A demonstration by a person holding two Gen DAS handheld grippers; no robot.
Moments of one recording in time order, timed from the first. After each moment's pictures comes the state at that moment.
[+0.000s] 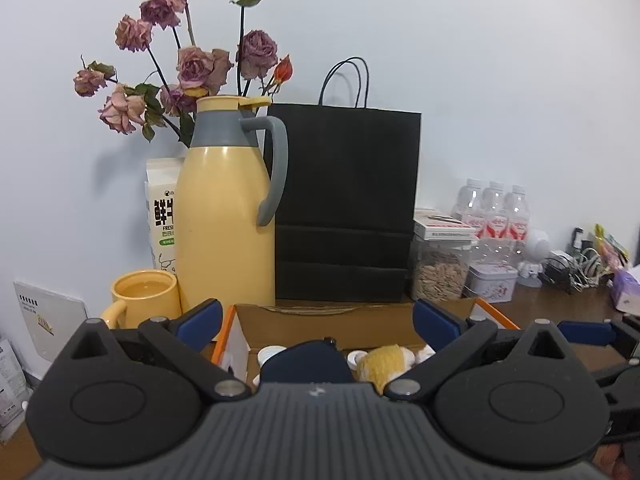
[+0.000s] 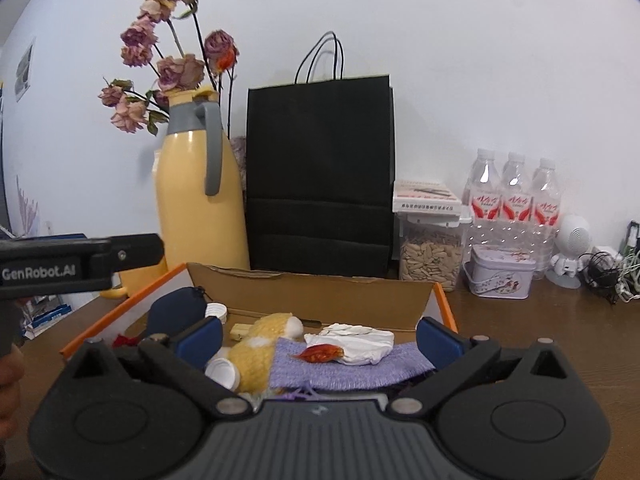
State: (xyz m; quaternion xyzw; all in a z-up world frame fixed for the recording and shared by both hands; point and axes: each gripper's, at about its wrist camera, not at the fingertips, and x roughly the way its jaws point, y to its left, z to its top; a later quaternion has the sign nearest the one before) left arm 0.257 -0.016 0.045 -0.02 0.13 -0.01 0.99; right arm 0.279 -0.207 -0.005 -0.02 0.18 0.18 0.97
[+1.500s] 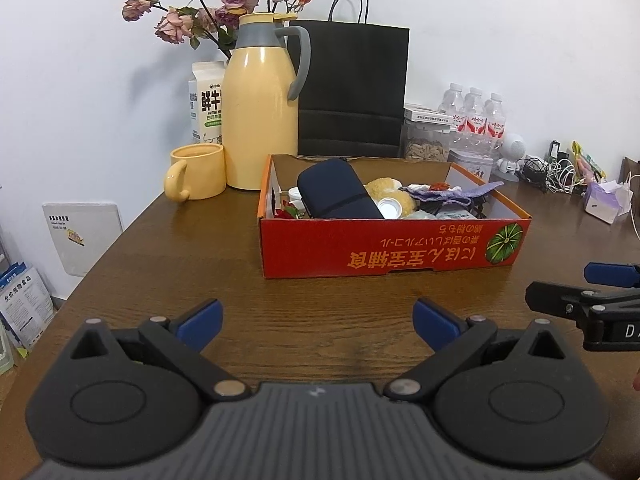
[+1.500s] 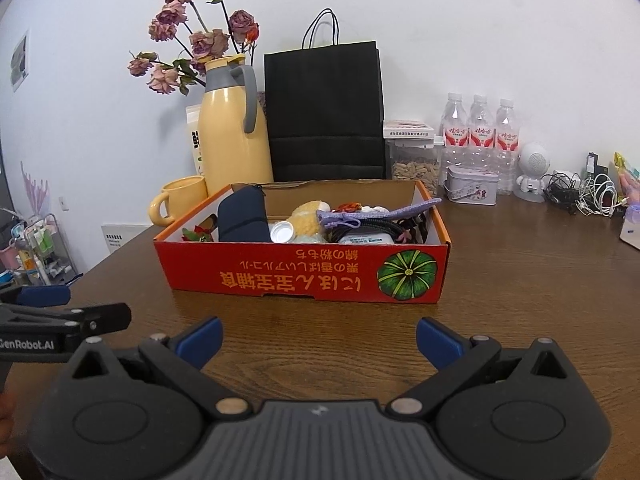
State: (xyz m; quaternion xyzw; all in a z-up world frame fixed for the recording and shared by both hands) left arm 0.100 0.010 -0.001 -0.01 0.26 0.00 0.97; right arm 0.121 -0.231 -0.021 0.00 0.26 0.17 0.95
